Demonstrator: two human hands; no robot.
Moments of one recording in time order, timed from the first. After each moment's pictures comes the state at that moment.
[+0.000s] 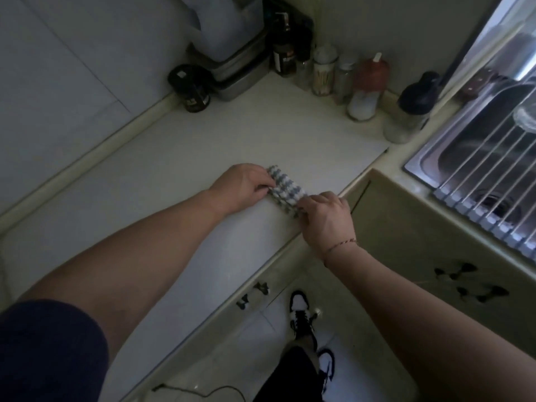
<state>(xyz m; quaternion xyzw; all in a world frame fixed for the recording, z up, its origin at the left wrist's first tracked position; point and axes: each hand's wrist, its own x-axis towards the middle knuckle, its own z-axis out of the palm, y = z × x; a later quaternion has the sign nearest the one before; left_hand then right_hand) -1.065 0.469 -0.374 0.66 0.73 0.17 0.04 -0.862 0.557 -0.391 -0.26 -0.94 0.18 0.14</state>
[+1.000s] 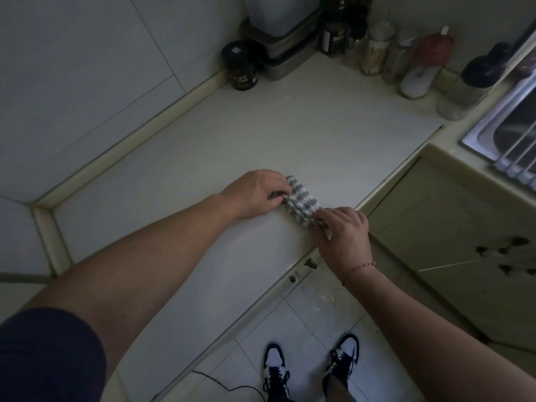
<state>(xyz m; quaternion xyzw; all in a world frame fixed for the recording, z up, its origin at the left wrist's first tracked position) -1.075 0.342 -0.363 0.68 0.70 0.19 0.10 -0.860 0.421 -0.401 -0.29 -0.90 0.23 0.21</state>
